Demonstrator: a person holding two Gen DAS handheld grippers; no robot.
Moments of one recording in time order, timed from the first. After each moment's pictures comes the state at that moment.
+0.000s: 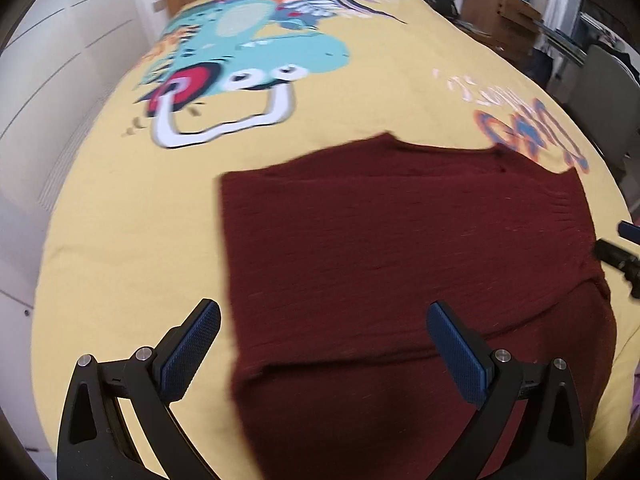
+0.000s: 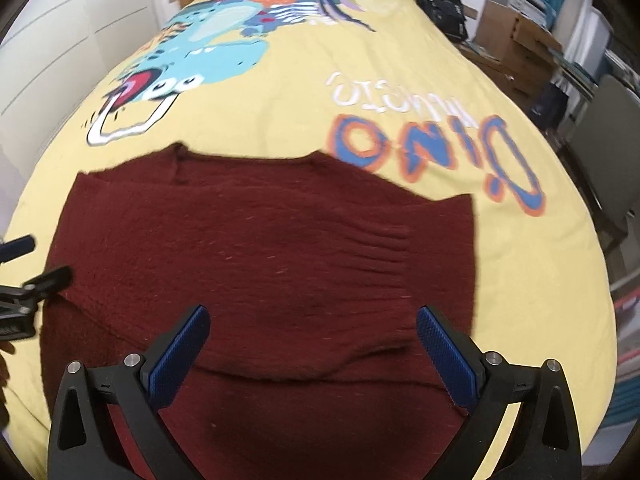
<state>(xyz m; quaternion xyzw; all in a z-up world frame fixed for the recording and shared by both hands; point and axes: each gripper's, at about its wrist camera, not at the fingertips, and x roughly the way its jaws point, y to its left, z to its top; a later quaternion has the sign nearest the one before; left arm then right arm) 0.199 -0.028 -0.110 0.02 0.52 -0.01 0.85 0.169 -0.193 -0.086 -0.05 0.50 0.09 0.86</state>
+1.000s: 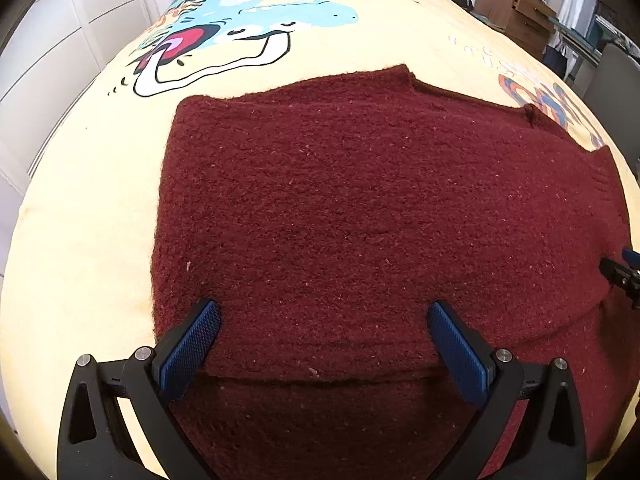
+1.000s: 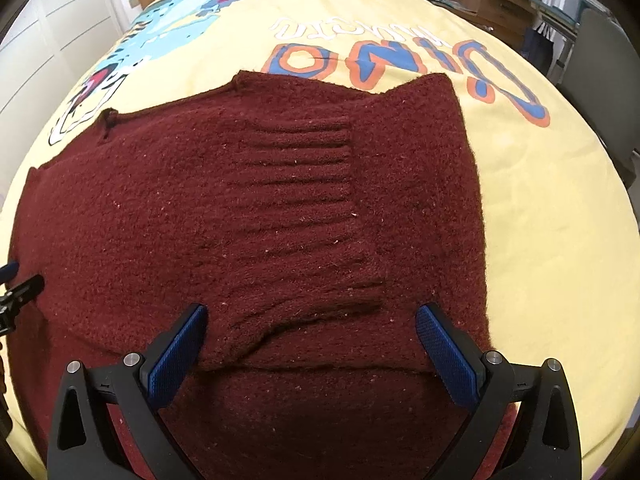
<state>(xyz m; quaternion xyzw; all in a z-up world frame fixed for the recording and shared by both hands) 0.211 0.005 -0.195 0.01 0.53 0.02 0.85 0.170 -0.251 -0.164 0.01 0.53 0.06 0.85</state>
